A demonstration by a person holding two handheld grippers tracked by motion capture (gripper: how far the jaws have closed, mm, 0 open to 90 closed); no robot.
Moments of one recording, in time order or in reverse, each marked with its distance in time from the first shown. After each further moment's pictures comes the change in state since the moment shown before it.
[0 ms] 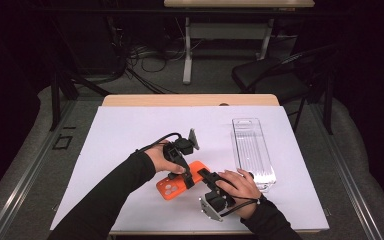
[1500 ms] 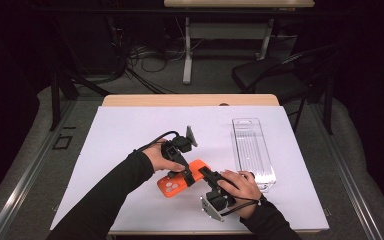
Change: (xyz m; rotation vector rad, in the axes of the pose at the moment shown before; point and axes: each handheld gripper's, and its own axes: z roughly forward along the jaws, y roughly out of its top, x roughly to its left) left arm 0.002 -0.003 -0.006 -0.057 -0.023 -0.026; right arm 0.002 -0.003 0.000 0.004 -0.057 0.007
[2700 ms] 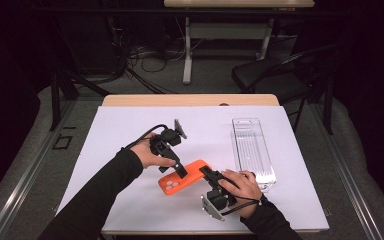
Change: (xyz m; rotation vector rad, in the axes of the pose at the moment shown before) left arm 0.010 -0.023 -0.028 -0.120 0.081 -0.030; right arm -0.001 -0.001 -0.001 0.009 -0.007 0.007
